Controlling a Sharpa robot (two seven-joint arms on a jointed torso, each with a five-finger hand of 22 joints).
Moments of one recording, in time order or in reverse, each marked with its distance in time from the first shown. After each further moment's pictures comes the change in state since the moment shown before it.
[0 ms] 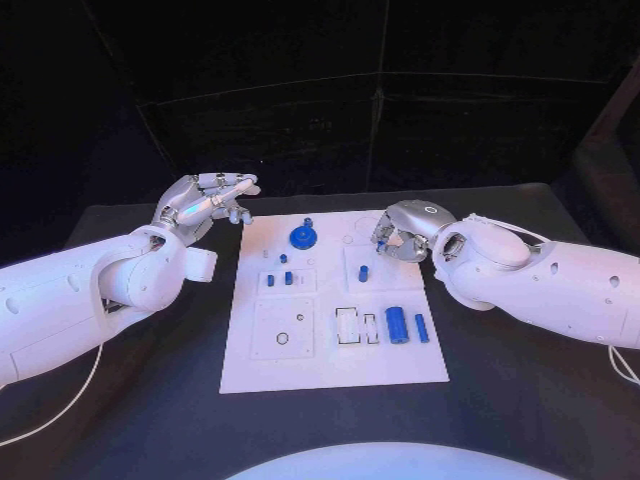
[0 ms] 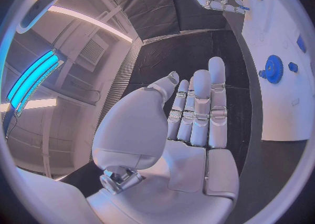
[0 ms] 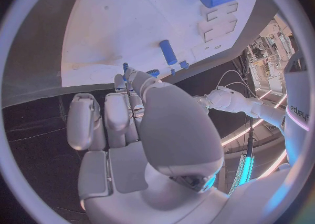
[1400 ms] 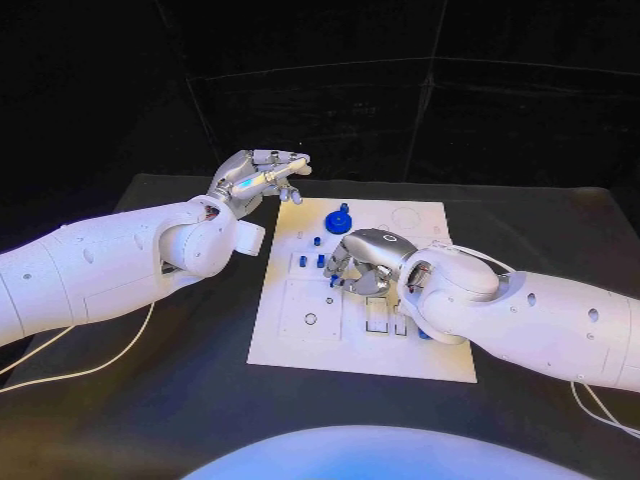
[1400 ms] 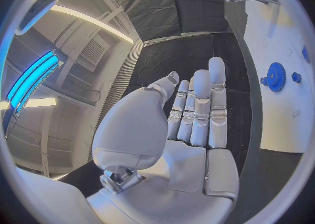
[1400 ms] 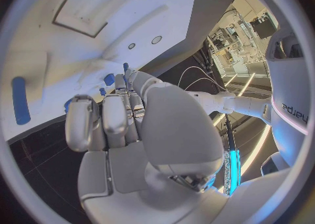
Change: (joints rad) left arm 0.001 0.031 0.000 -0.006 0.001 0.000 0.000; left_hand 0.000 0.000 0.000 0.000 0.000 -0.004 0.004 0.000 0.000 -0.007 0.000 0.004 0.000 -0.003 0.004 0.000 -0.004 0.000 0.000 0.000 -0.003 -0.002; right arm -0.059 0.206 -0.015 0.060 0.072 0.071 0.087; right_hand -0.025 -0.004 0.020 -0.014 -0.001 0.000 0.000 0.000 0.000 0.003 -0.003 -0.008 0.001 0.000 0.000 0.004 -0.013 0.000 0.004 0.004 0.005 0.000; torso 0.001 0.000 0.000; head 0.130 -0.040
